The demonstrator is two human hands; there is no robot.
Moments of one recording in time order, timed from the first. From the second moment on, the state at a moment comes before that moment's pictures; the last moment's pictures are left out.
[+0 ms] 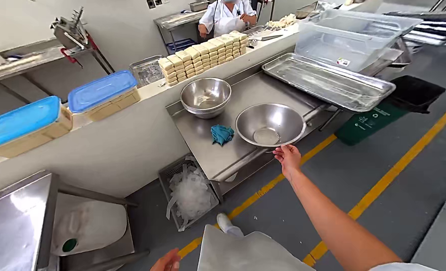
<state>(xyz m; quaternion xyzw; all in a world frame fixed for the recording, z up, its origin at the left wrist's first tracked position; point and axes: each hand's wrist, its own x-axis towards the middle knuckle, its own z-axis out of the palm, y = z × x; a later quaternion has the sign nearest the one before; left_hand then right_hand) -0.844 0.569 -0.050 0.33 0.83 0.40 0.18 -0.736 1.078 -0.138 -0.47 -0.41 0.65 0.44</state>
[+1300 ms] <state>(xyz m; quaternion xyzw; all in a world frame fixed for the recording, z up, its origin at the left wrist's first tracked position) -0.937 1.127 -0.031 0.17 0.60 0.64 0.45 -0.817 1.293 -0.045 0.12 -0.82 0.43 0.35</state>
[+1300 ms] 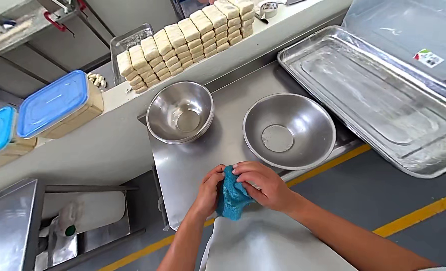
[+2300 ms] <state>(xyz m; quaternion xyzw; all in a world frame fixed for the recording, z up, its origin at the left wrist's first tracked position) -1.022 1.220 0.077 0.49 0.55 0.63 0.23 -0.773 1.408 0.096 -0.21 -0.89 0.34 0.21</state>
